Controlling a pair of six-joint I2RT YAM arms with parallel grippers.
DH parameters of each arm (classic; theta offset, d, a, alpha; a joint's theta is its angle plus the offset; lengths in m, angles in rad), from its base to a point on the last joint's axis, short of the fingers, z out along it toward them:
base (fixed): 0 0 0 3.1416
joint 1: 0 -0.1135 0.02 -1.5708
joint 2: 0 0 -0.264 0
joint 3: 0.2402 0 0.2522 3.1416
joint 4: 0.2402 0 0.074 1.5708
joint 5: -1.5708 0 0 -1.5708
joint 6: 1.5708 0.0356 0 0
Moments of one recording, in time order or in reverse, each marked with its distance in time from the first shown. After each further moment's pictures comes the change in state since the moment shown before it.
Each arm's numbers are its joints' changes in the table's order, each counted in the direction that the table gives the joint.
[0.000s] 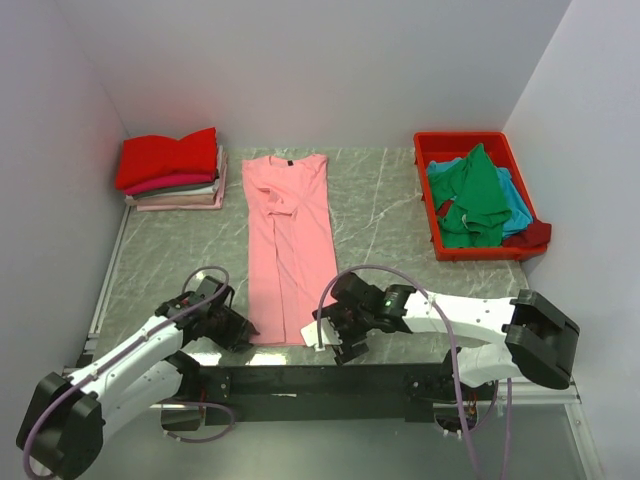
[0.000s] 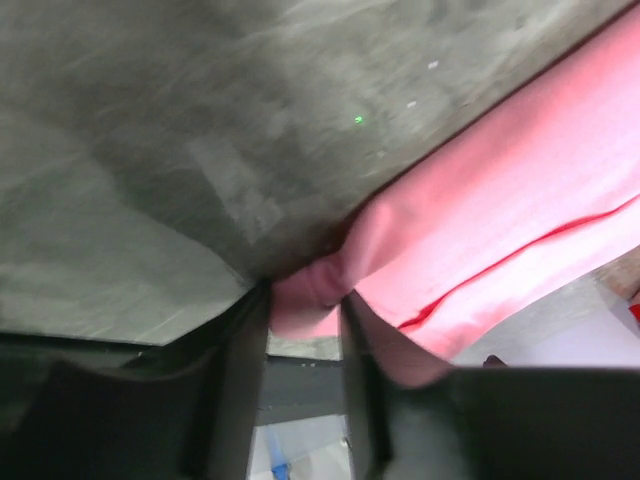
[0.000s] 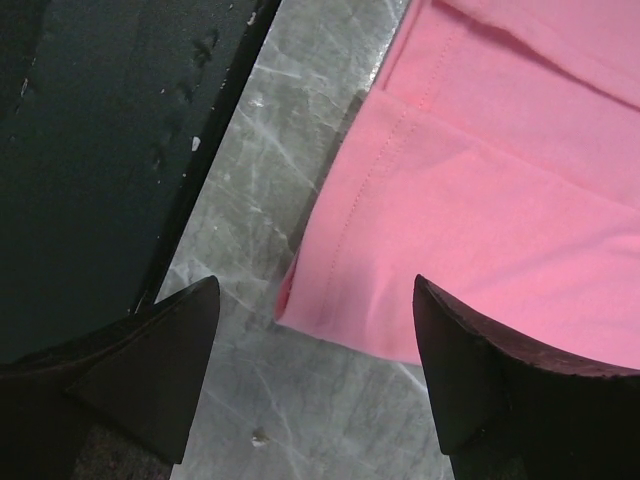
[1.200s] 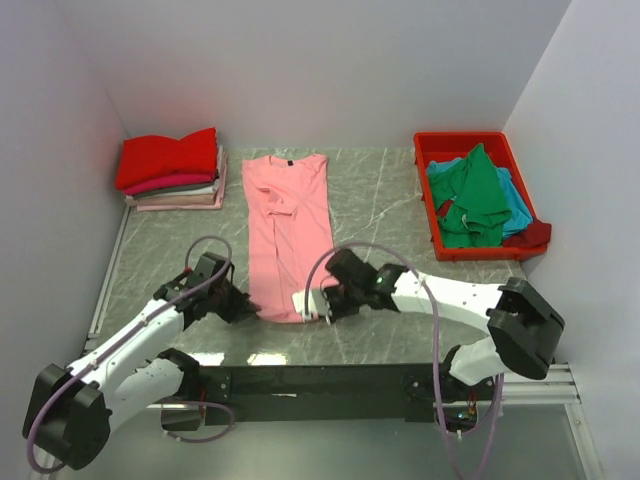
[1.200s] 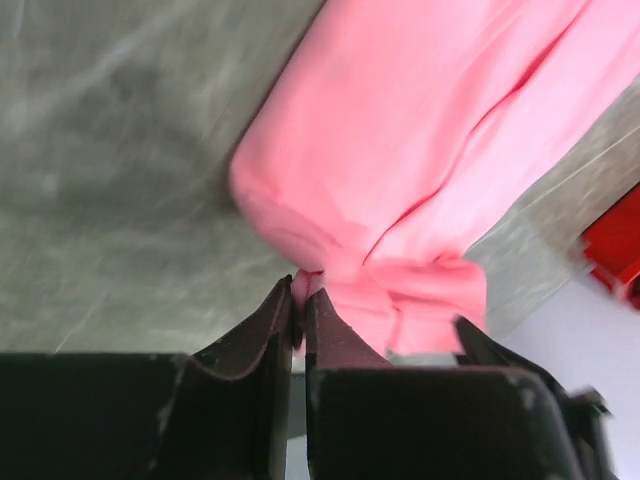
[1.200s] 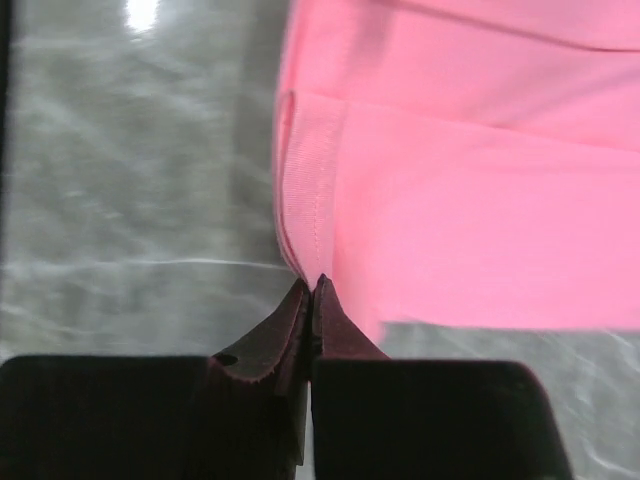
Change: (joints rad) left arm -0.032 -0.071 0.163 -0.079 0.042 0.161; right arm 0.096 -0.107 0.129 0.009 -0.113 0.023
